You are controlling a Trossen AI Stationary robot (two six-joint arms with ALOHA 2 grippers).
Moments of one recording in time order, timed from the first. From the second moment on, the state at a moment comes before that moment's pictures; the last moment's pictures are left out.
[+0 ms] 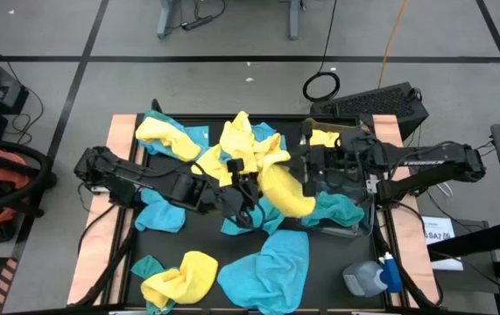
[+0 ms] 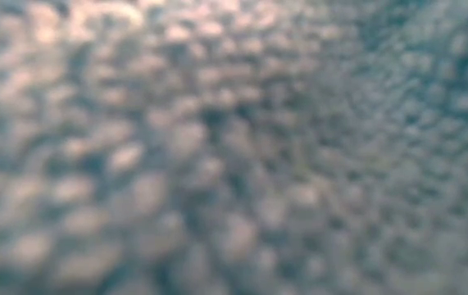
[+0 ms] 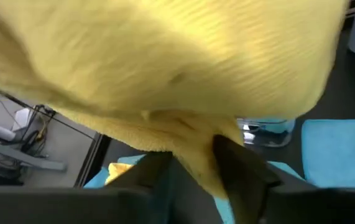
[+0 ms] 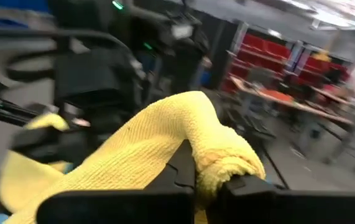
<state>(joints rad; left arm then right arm) -0.29 1.67 1.56 -0.51 -0.59 0.09 -0.03 1.13 1.02 0.10 -0.04 -0.28</state>
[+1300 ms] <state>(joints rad) -0.42 1.67 1.56 -0.78 -0.55 -0.18 -0.52 0.93 1.02 -0.90 0.53 -0.29</state>
